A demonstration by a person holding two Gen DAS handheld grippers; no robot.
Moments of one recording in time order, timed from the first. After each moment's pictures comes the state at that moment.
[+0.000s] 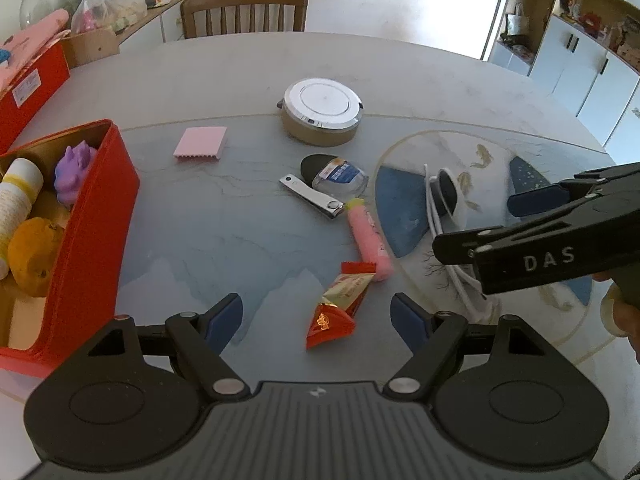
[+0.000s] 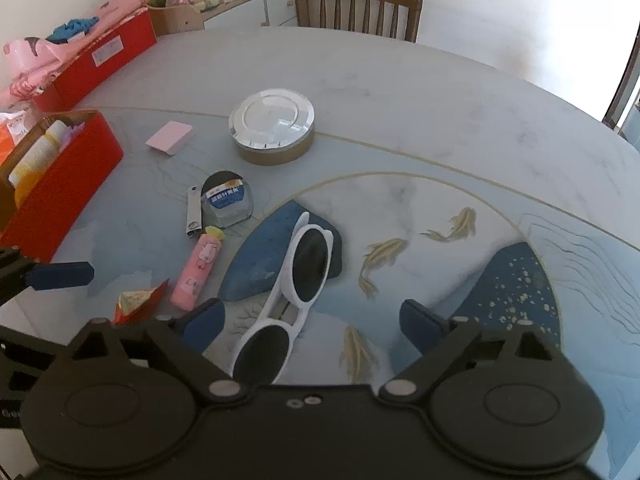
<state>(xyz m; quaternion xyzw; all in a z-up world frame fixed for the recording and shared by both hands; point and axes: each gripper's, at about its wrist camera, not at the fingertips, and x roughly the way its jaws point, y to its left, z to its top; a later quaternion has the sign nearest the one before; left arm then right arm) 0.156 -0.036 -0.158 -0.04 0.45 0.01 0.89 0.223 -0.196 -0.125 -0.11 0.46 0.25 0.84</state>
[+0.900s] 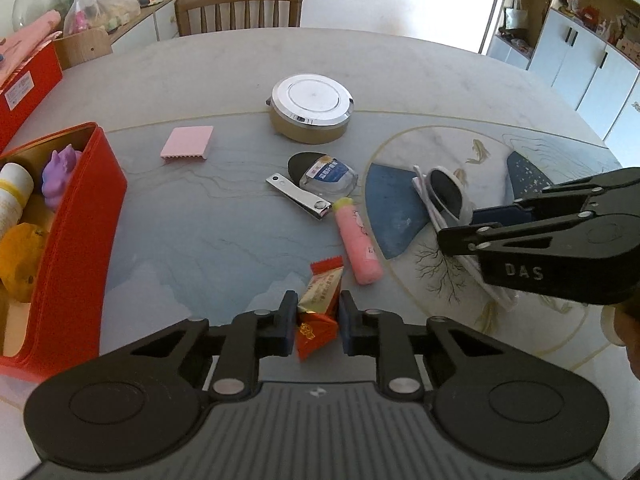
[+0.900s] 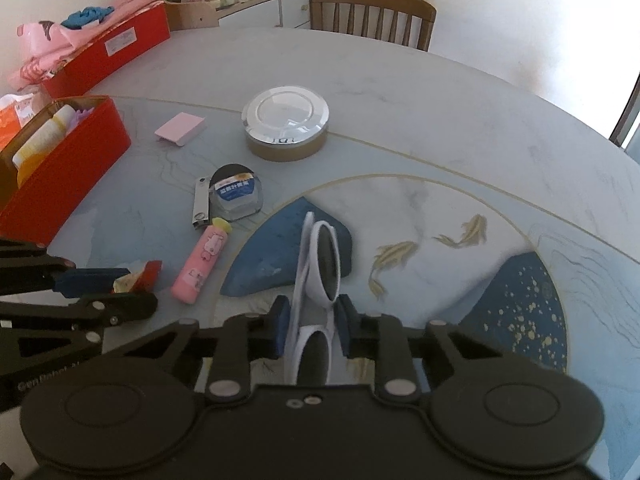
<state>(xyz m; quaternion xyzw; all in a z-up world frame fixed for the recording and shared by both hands) 0.162 -0.046 -0.158 -0.03 0.46 0.00 0.89 0.217 -0.195 -0.129 -0.13 0.45 0.27 0.85</state>
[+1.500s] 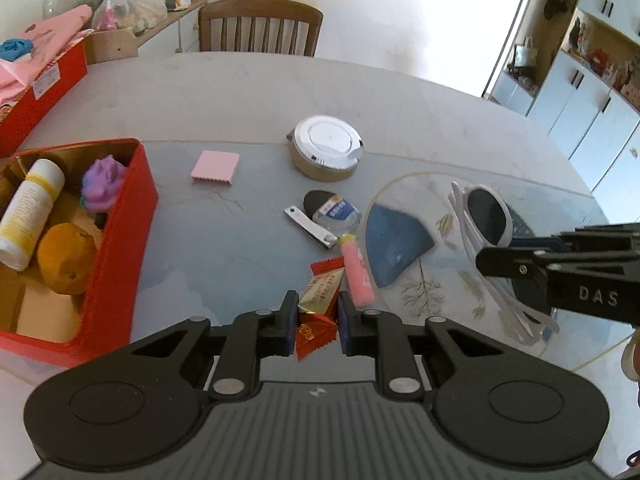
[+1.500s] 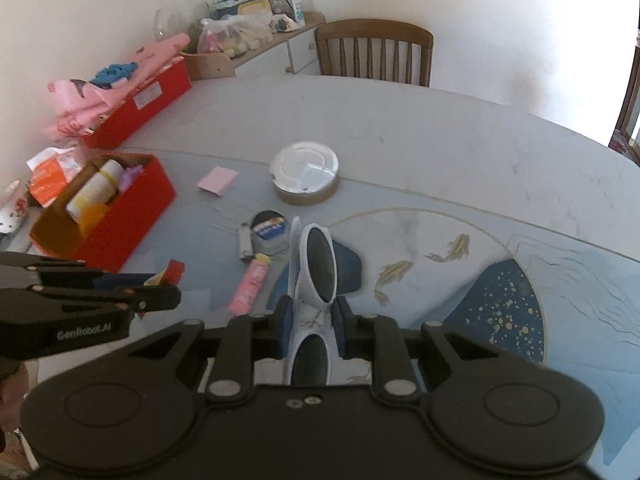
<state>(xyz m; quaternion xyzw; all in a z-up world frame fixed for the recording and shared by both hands) 0.142 -0.026 -0.115 -0.09 0.43 0.01 0.90 0.189 -0.223 -0.071 -0.07 0.42 0.30 0.86</state>
